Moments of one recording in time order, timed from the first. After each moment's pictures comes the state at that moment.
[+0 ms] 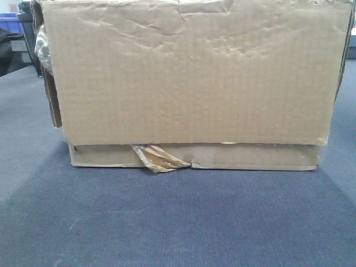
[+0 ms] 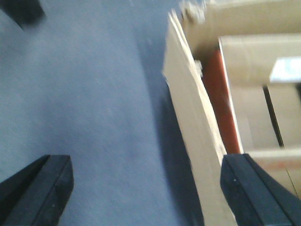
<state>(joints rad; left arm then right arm) -0.19 1.64 -1.95 0.06 1.23 -0.01 0.18 1.13 -1.43 0.11 0.89 -0.09</state>
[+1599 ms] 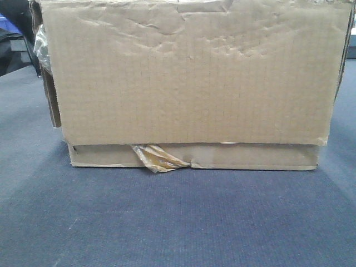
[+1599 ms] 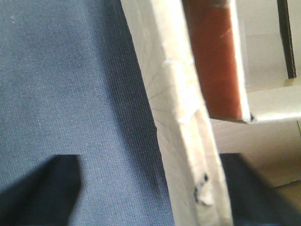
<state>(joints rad) -0.29 1.81 -1.78 0.01 1.23 -0.05 0.27 1.65 -1.54 0.11 1.02 -0.09</state>
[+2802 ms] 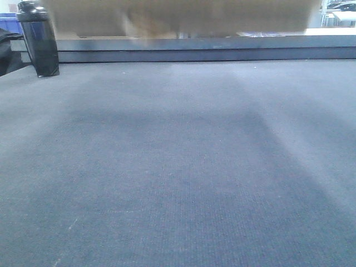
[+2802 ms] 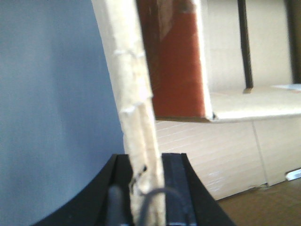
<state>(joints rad) -0.30 1.55 -2.05 0.01 1.22 -0.09 0.27 1.44 -1.85 0.14 1.03 -0.08</state>
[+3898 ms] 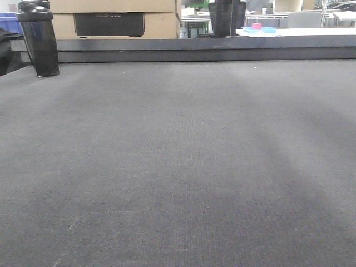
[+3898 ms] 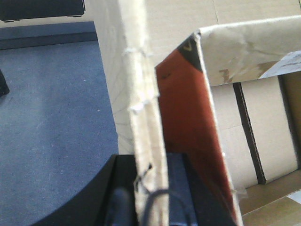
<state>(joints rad) -0.30 1.51 -2.13 0.00 1.22 -0.09 0.27 1.40 -1.94 0.14 1.03 -0.08</state>
